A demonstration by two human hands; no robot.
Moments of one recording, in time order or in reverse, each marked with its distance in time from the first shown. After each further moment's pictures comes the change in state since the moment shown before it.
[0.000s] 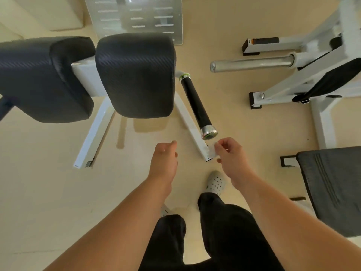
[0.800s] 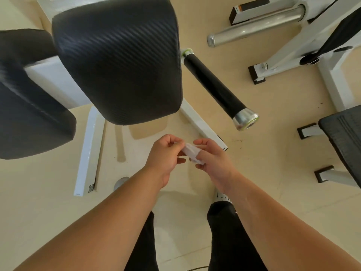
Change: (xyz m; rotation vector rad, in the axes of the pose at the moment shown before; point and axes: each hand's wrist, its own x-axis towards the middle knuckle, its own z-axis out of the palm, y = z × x) left_hand 0.139 -0.029 -0.034 0.126 -0.305 0.165; right_hand 0.024 0.039 0.126 0.469 -0.153 0.148
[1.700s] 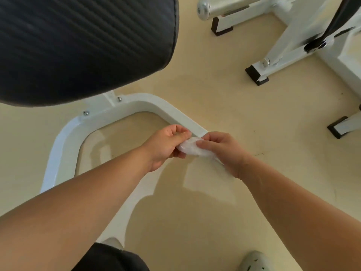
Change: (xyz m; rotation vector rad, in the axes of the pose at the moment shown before) left_hand 0.233 -0.076 -0.012 0.203 -0.440 0.209; right_hand 0.213 0.104 -0.027 -0.074 0.020 -0.302
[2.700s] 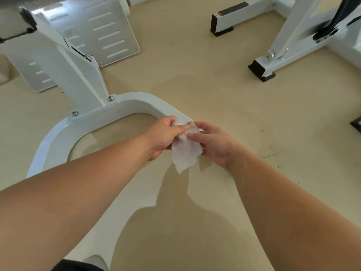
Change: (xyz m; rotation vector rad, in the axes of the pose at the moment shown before) left_hand 0.075 -0.042 0.006 0.187 0.138 0.089; right_hand 0.080 0.064 -0.011 0.246 -0.135 -0.034
